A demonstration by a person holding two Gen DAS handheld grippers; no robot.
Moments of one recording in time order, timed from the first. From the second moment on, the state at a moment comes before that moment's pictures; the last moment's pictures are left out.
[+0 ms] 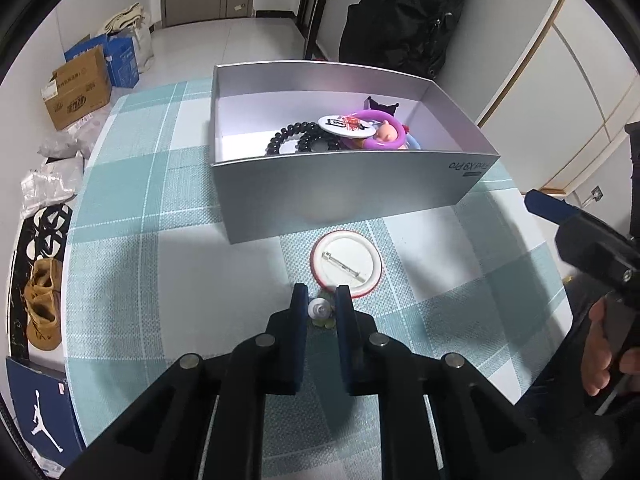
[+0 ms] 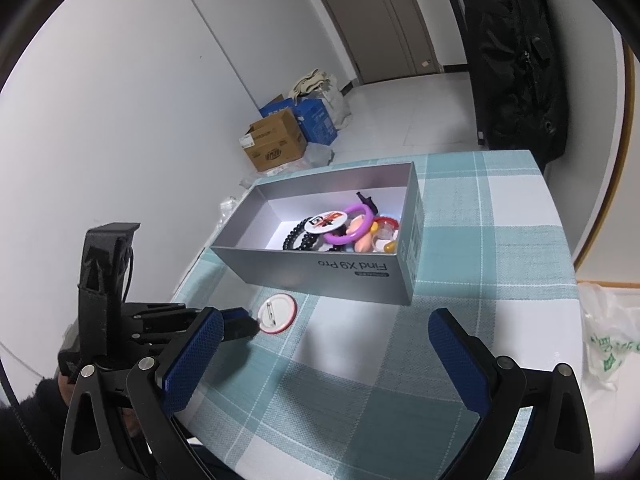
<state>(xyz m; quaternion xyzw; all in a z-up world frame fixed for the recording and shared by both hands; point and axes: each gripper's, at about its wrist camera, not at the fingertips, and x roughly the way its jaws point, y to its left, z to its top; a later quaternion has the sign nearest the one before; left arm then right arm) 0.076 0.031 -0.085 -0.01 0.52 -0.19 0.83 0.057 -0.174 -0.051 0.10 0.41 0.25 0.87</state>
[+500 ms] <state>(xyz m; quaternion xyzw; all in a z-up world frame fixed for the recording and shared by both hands) 0.064 0.059 -0.033 -0.08 0.44 -0.21 0.87 0.068 -0.129 -0.078 0.05 0.44 0.27 0.86</state>
